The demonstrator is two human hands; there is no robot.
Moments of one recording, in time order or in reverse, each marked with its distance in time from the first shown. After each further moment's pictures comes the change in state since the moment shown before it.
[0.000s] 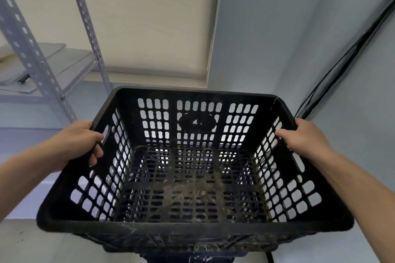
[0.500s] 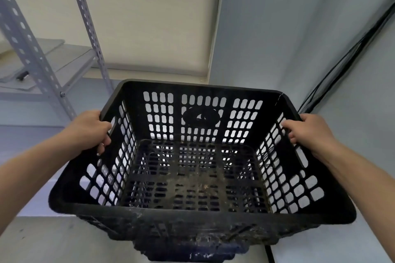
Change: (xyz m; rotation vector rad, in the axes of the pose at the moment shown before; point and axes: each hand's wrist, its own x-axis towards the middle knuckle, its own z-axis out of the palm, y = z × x) left_hand 0.019 0.012 0.008 0.073 0.096 0.077; right_hand 0.018 0.006 0.003 0.267 0.048 0.127
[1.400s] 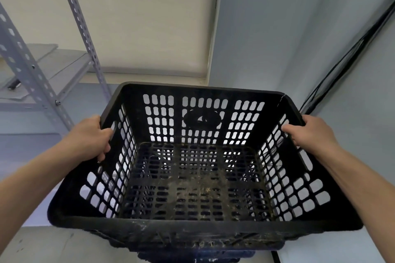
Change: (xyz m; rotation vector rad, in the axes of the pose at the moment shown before) left_hand 0.007 0.003 -0.001 0.125 0.031 0.095; right_hand -0.005 -0.006 0.011 -0.170 0.023 -0.054
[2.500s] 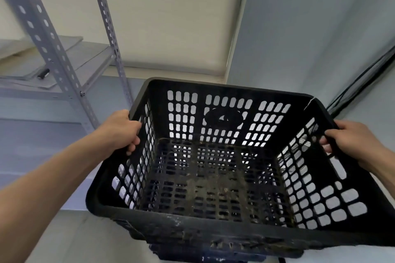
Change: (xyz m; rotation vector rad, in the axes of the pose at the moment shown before) left_hand -0.001 0.009 0.009 -0.220 -0.085 -0.123; right_hand 0.018 0.010 -0.017 0.102 -0.101 0.101
